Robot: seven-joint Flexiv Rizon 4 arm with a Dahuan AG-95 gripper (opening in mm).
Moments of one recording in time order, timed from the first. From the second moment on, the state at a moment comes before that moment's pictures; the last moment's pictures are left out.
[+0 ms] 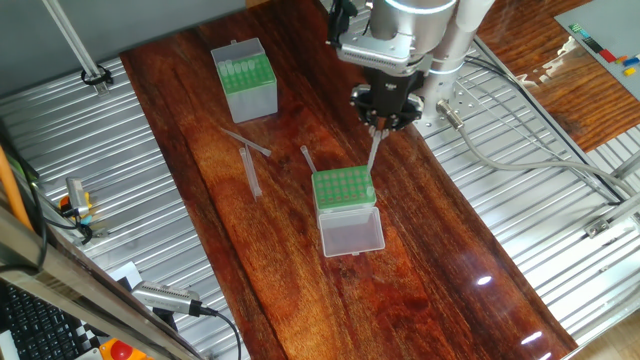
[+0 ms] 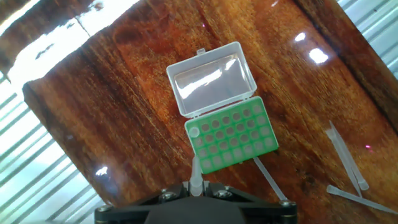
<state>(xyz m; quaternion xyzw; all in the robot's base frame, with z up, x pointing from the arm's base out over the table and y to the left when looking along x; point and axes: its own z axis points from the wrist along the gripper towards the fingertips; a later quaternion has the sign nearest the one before) 0.314 0.199 0.307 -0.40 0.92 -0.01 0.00</state>
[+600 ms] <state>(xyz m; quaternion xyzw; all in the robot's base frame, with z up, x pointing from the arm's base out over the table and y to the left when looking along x) 0.341 0.107 0.307 -0.45 0.89 0.00 0.00</state>
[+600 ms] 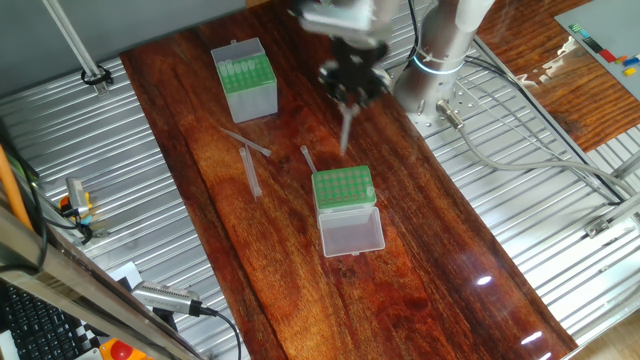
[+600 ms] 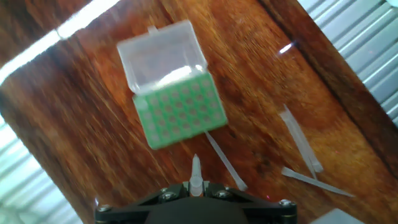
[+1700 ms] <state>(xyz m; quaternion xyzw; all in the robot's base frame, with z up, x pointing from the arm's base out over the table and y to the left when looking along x) 0.381 -0.009 0.319 -0.39 0.92 -0.01 -0.02</state>
